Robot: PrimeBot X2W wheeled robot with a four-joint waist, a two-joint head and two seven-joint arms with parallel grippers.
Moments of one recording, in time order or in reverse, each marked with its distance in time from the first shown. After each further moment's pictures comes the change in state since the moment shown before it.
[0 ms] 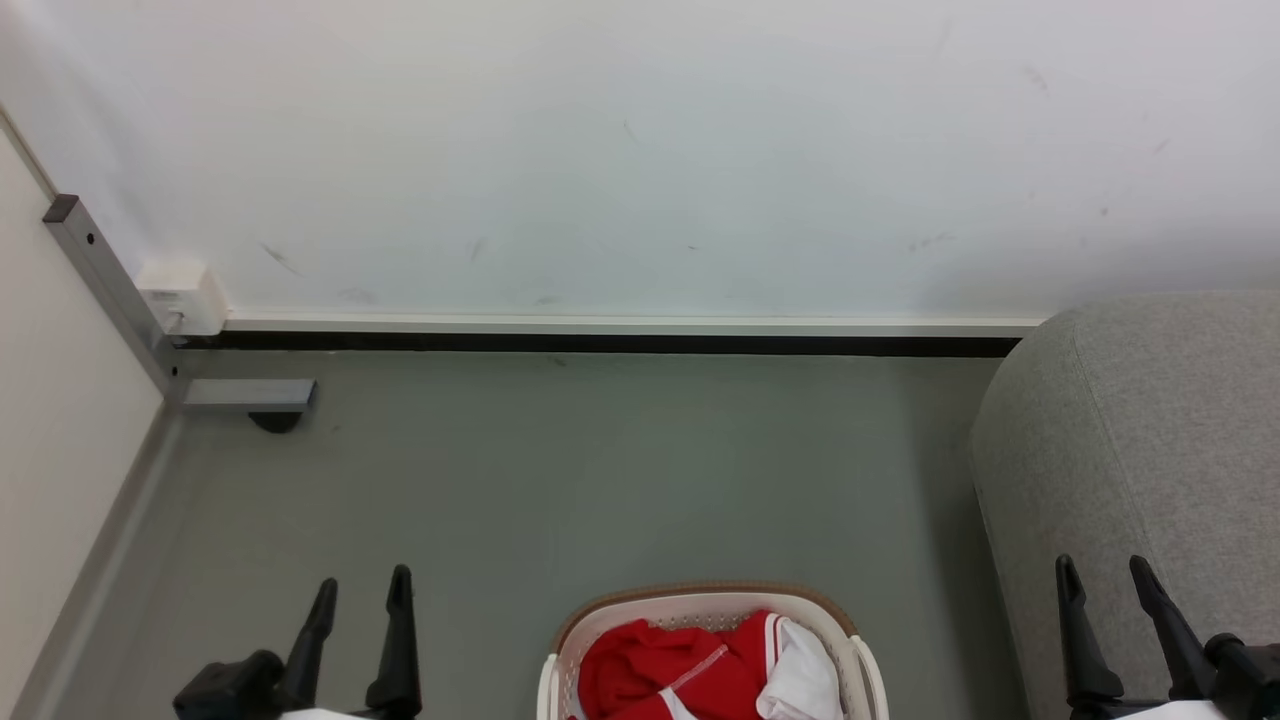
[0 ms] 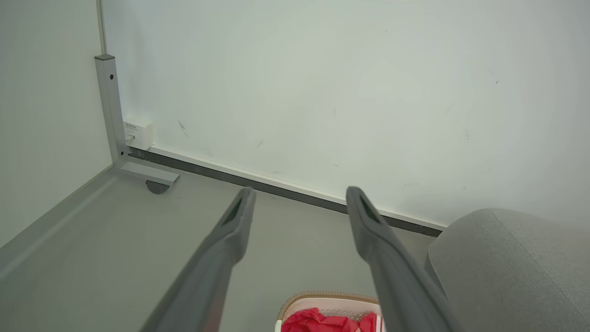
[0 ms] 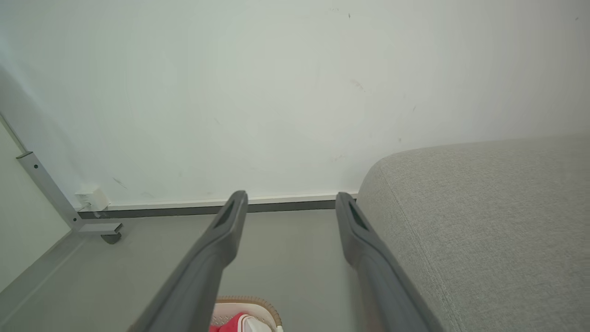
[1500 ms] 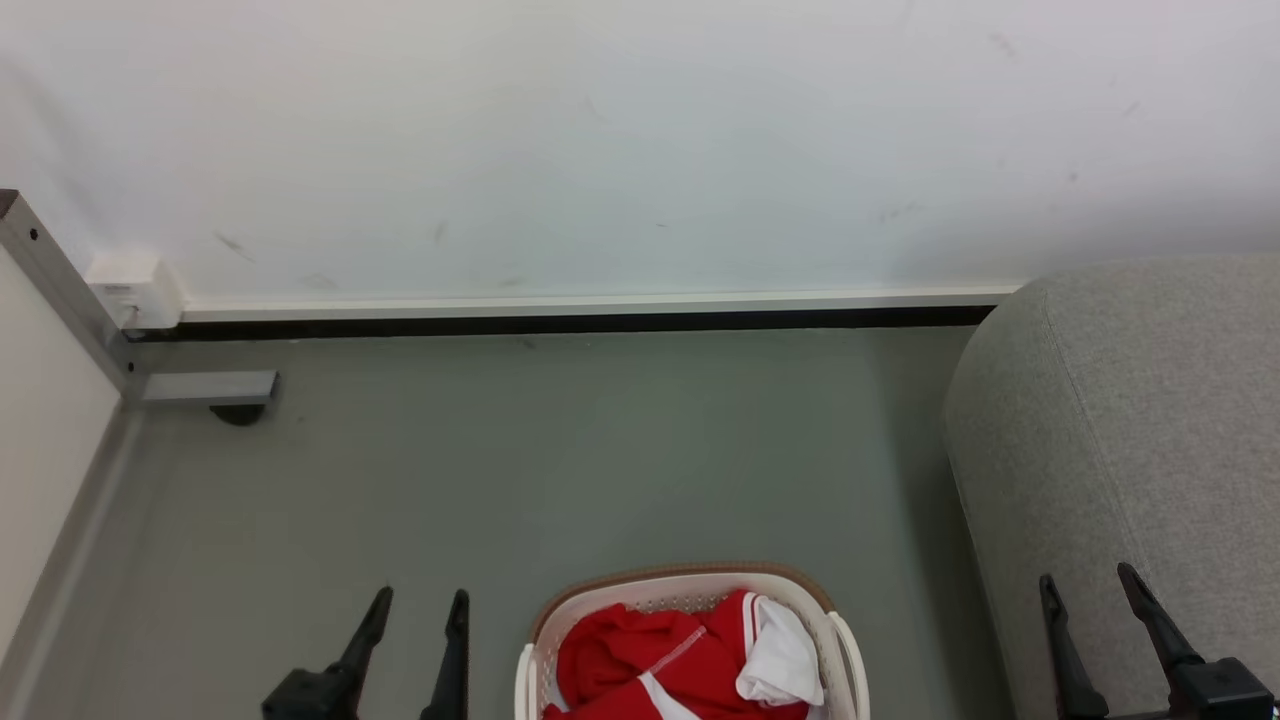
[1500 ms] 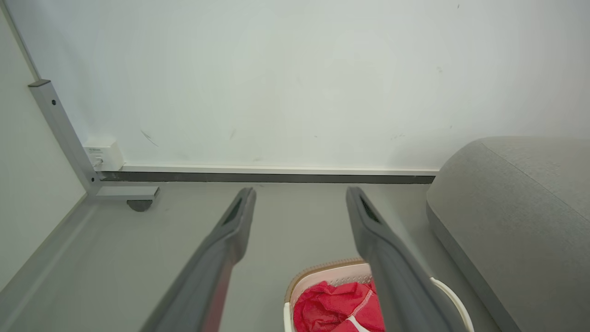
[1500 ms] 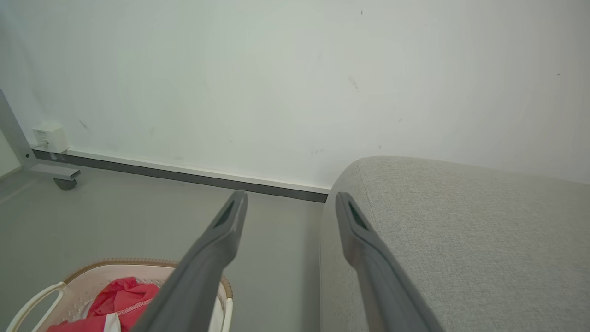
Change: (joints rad) left arm -0.003 0.000 -0.038 0.081 0.228 -0.039 -0.076; right arm 0.003 0.002 -0.015 0.050 -0.268 0.000 -0.076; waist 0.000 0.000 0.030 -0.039
